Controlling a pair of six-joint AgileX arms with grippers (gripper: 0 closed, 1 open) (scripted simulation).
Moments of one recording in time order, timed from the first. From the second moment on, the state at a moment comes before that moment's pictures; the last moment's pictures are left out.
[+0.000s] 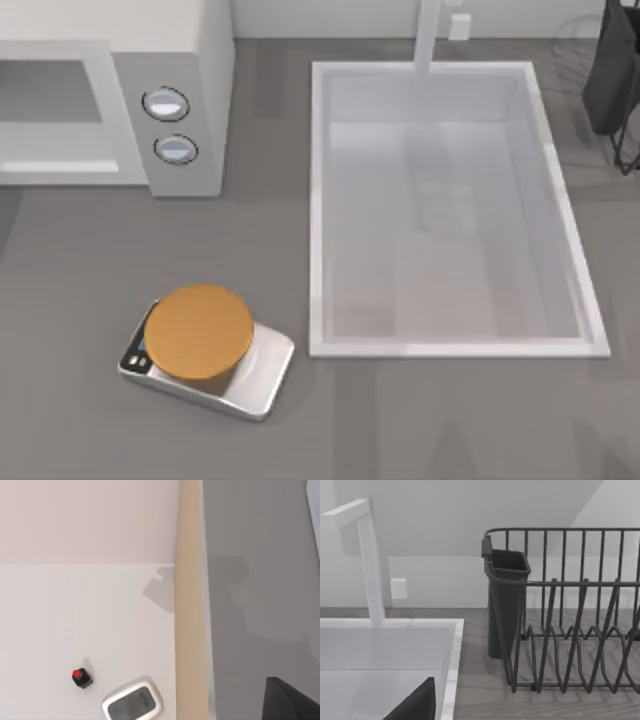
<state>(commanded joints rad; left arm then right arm) 1.05 1.76 1.38 -0.75 0.67 0.92 0.00 0.00 0.00 0.00 0.00 0.00</state>
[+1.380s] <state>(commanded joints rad) 0.91 1.63 0.81 -0.24 0.61 0.78 0.00 0.00 0.00 0.00 0.00 0.00</state>
